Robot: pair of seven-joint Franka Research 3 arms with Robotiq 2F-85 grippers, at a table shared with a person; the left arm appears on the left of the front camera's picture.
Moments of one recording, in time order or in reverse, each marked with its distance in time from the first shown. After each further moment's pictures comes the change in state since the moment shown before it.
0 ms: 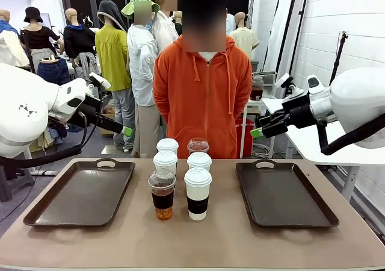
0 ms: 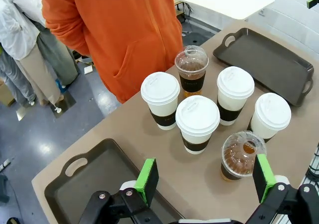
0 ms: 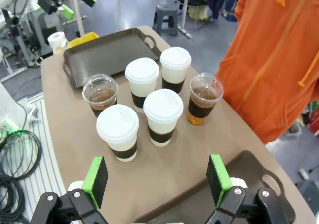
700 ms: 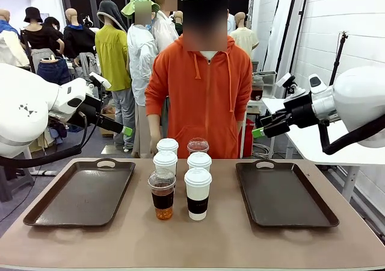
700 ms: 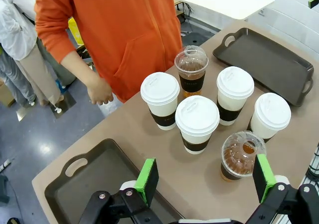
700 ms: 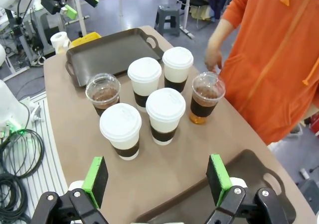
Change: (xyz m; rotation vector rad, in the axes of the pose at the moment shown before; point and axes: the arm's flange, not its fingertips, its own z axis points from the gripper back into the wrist) left arm 0.000 -0.001 0.000 0.000 0.000 -0.002; right arm 0.000 0.001 0.005 0.010 0.002 -0.002
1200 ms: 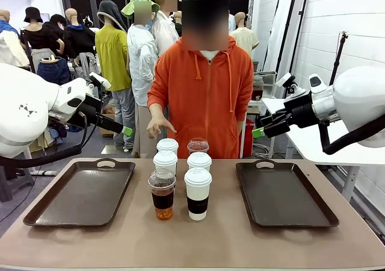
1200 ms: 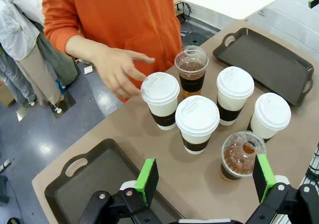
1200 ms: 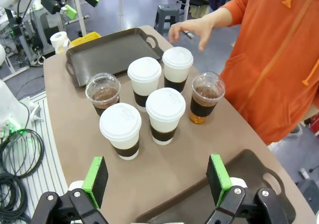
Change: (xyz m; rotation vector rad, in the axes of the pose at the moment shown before) left arm 0.000 0.000 0.000 0.000 0.000 0.000; right arm 0.000 0.000 0.000 -0.001 0.001 0.001
